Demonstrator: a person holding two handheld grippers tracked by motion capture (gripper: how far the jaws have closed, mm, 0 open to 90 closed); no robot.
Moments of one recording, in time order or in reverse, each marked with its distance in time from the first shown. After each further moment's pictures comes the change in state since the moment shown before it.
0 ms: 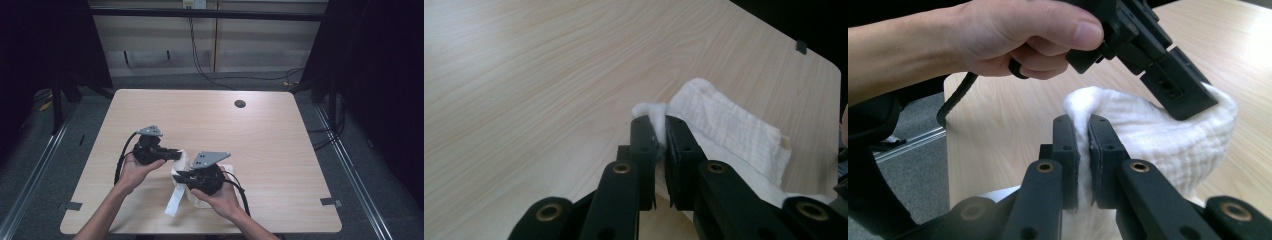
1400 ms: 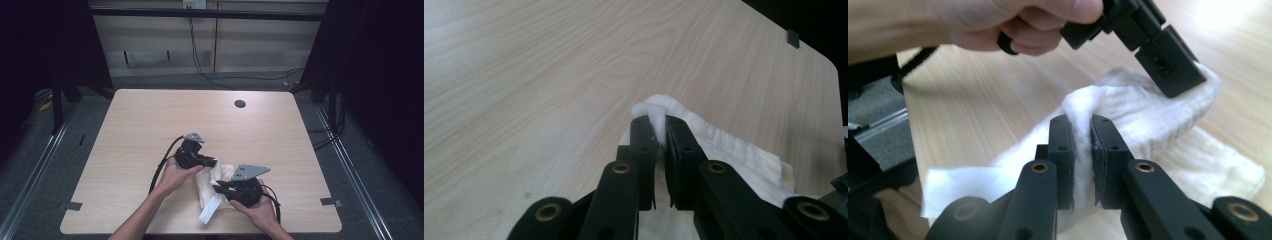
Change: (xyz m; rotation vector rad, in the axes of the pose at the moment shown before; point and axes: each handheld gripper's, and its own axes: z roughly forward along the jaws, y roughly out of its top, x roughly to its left) left arm -0.034 0.013 0.102 0.069 -0.092 -0.009; right arm -0.024 -0.071 -0.067 0.082 -0.136 0.068
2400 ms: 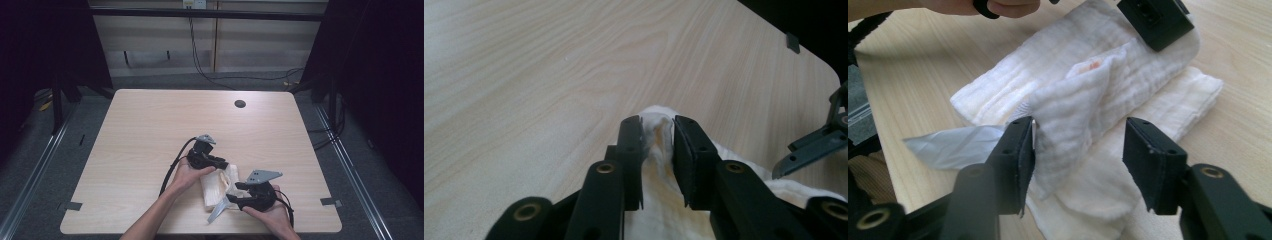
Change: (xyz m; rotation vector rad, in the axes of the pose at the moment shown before) left arm -0.001 0.009 0.030 -0.014 -0.035 0.004; right arm -0.020 -0.034 -0.019 0.082 -0.069 0.060
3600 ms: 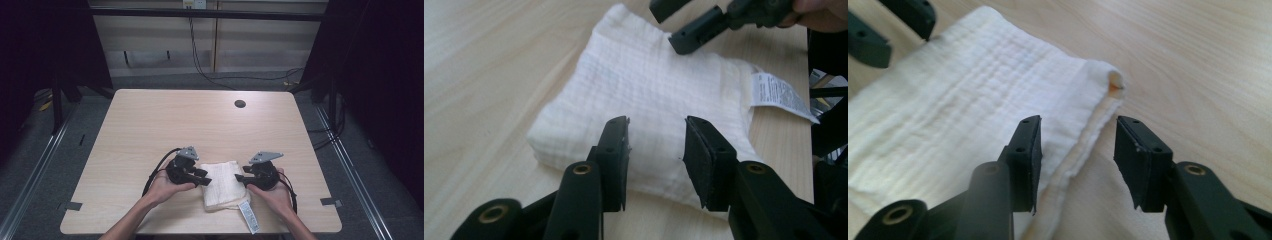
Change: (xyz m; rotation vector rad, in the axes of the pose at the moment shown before) left arm -0.023 -0.043 -0.054 0.112 -0.002 0.131; right arm -0.051 0.018 0.013 0.068 -0.142 0.062
